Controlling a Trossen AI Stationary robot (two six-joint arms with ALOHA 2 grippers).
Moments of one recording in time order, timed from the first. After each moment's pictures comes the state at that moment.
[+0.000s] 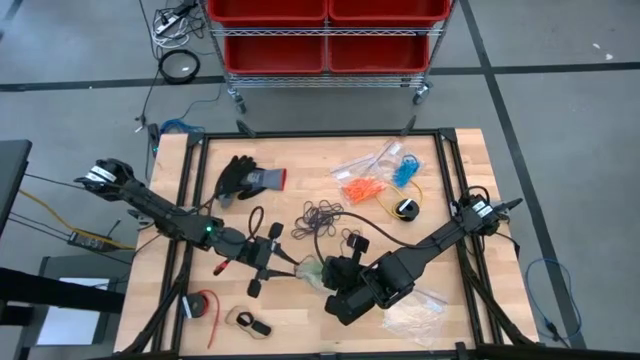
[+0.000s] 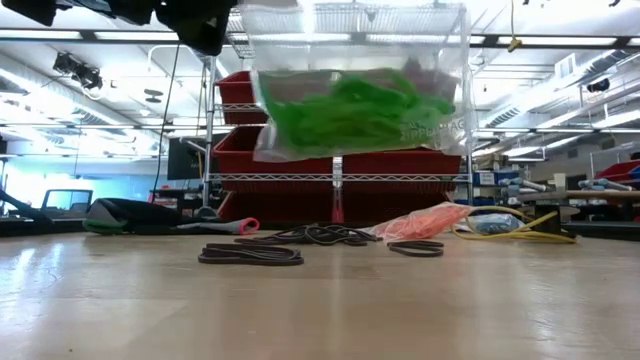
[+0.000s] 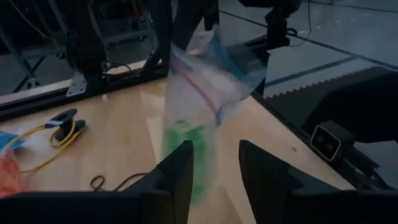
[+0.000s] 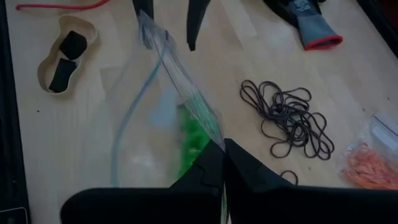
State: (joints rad) left arm -0.44 1.28 0.59 0.44 -0.14 0.08; right arm 0.56 2.03 2.02 -1.15 0.62 0.74
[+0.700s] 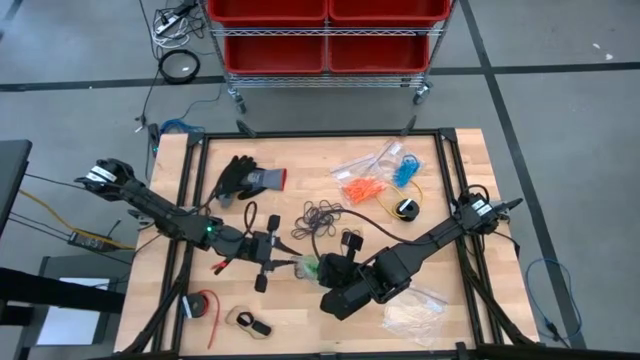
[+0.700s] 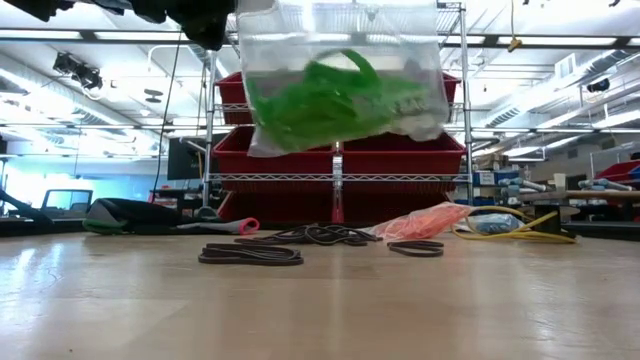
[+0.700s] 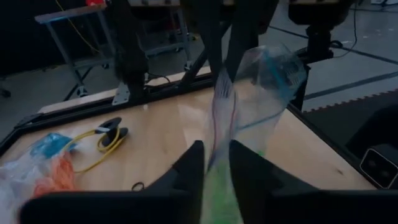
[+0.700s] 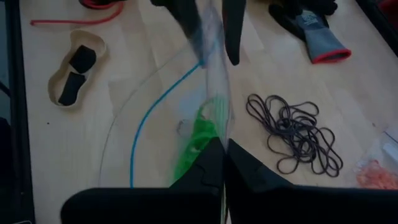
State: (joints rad) left arm -0.44 1.28 0.59 0.51 -0.29 0.10; right arm 0.54 2.03 2.02 -1.07 0.61 0.68
